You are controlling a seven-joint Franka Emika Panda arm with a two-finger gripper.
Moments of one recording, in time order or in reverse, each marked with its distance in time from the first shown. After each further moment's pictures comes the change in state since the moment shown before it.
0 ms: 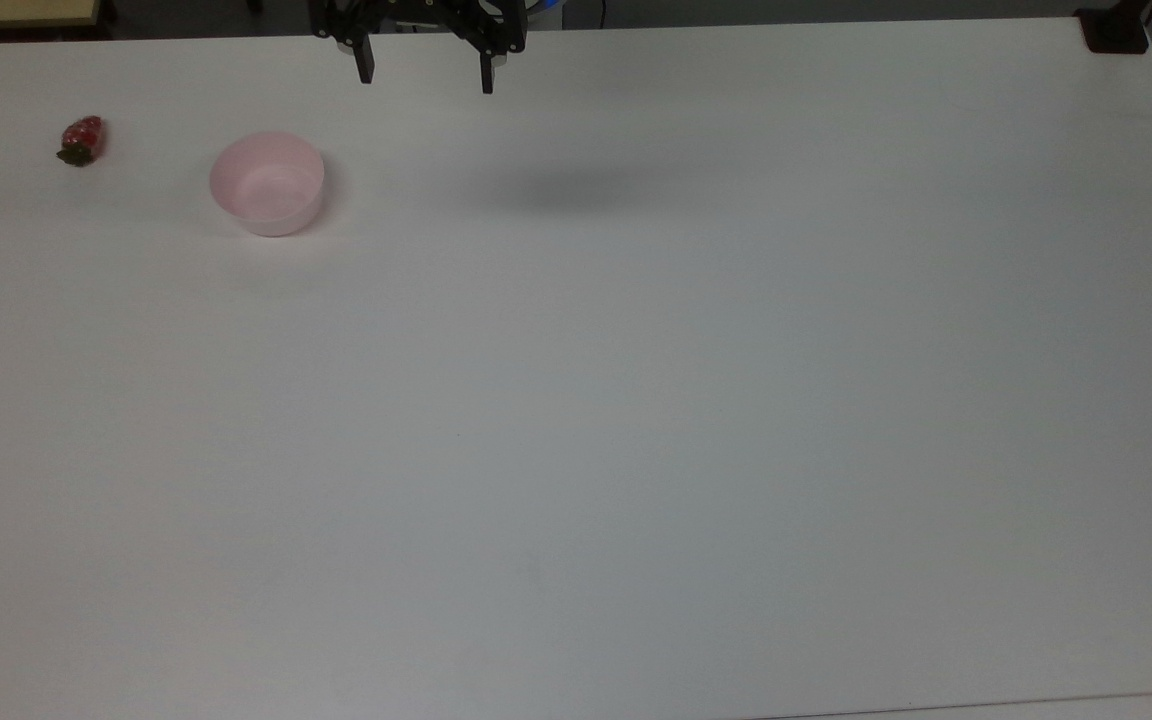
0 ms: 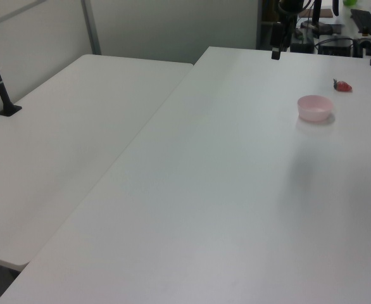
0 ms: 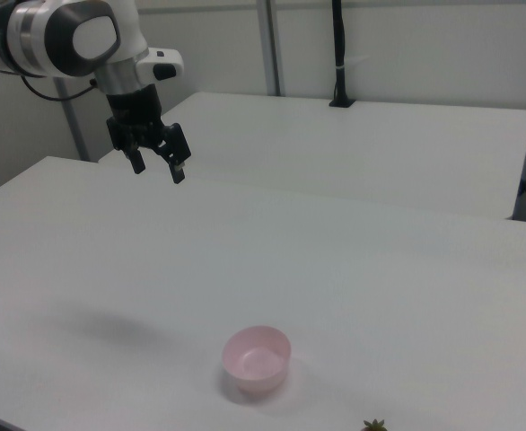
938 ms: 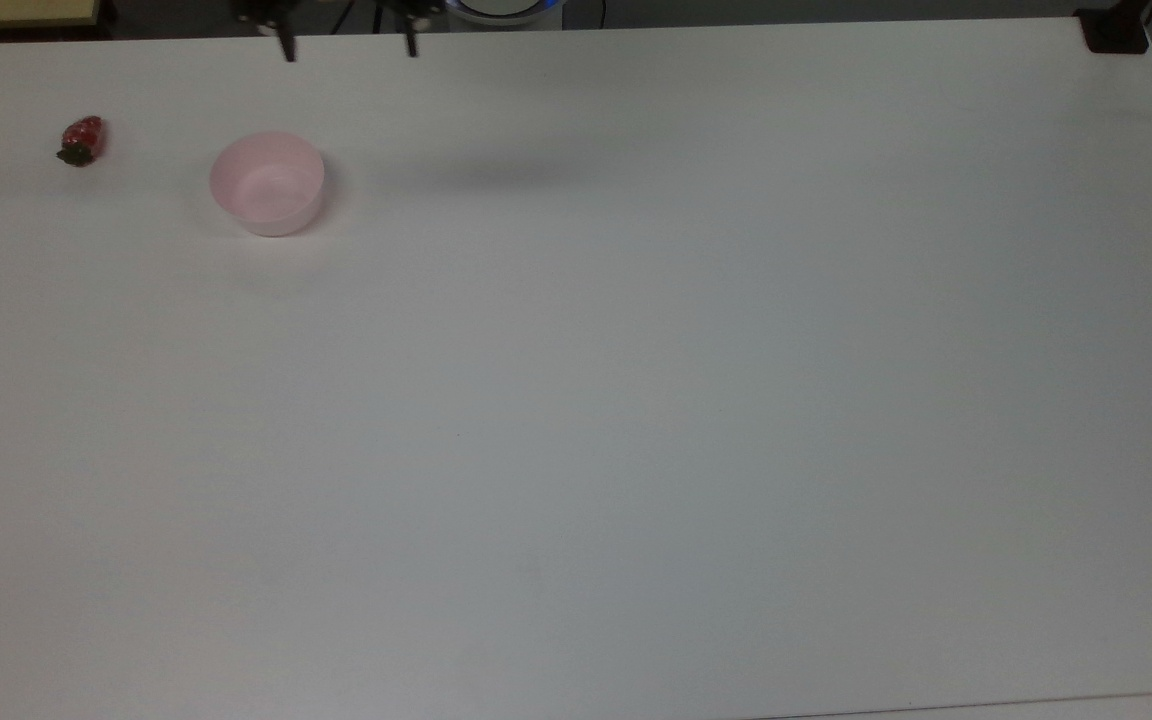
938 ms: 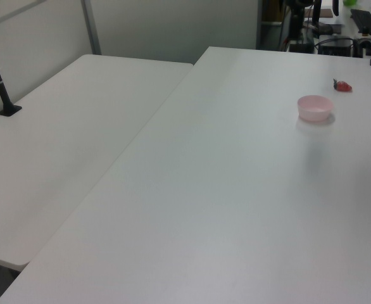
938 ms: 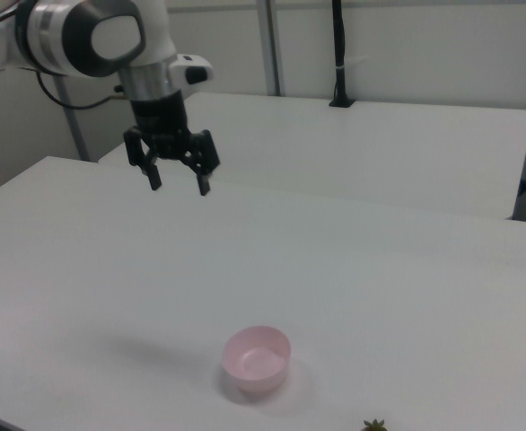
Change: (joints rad) arm -0.113 -0.015 -0.011 0.001 -0.009 -0.085 -0.311
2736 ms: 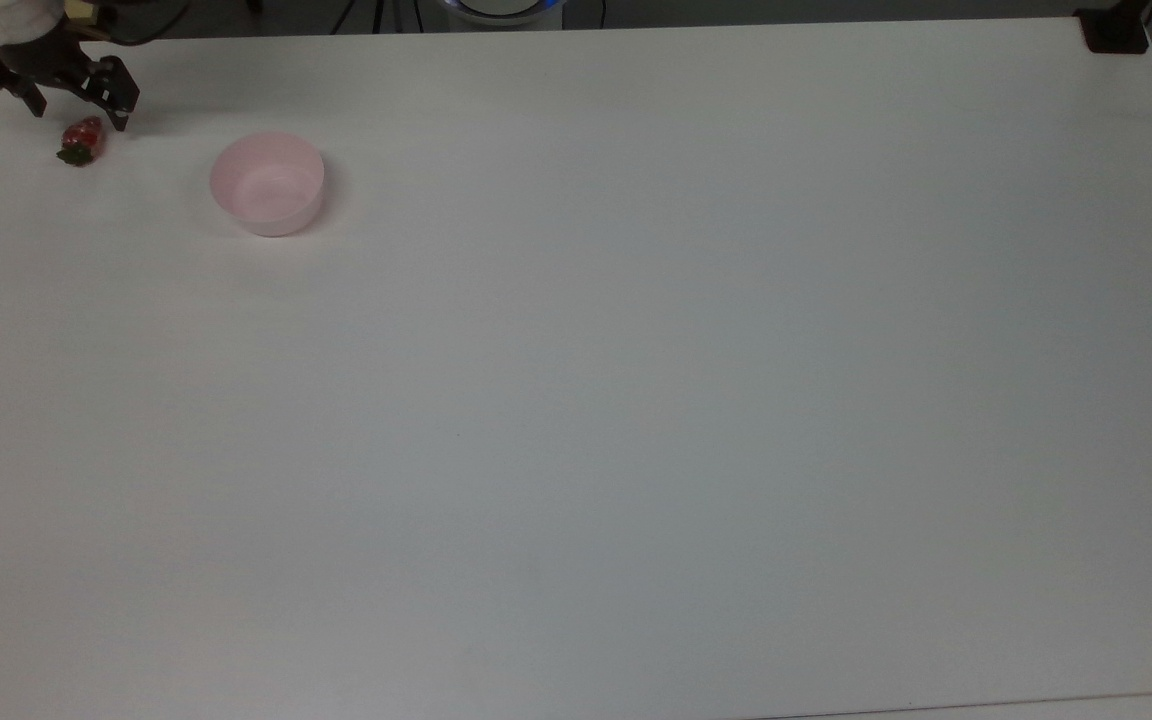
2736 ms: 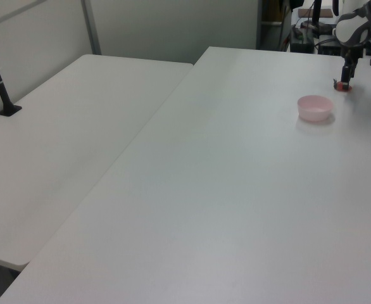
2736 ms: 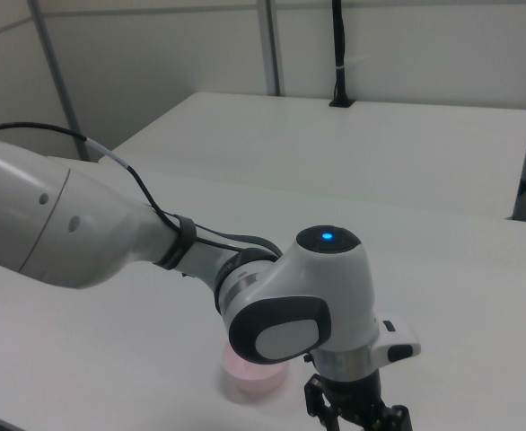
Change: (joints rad) arm -0.185 0.305 -0.491 -0.371 0.027 0.683 -0.439
